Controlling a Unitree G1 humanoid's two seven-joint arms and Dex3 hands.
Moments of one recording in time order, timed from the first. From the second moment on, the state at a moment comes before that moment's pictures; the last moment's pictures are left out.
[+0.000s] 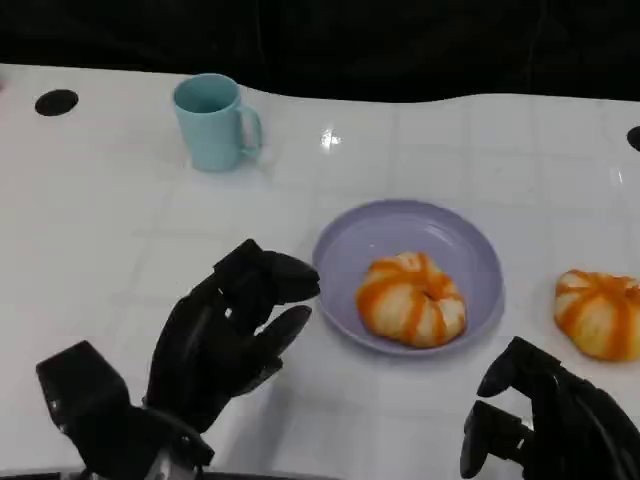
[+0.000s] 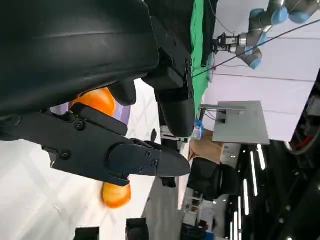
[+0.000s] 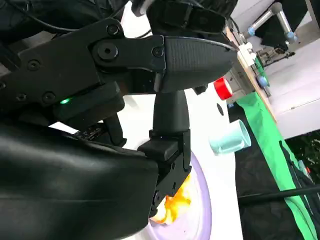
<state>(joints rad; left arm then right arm) -0.03 -0.10 -0.04 0.16 -0.36 -0.24 -0.43 0.33 -0.04 0.00 -0.34 0.46 0.31 0.32</state>
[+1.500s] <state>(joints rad) 0.25 -0.10 0.04 0.02 -0.54 -0.10 -0.50 0.33 -0.04 0.00 -0.36 0.46 0.33 0.30</state>
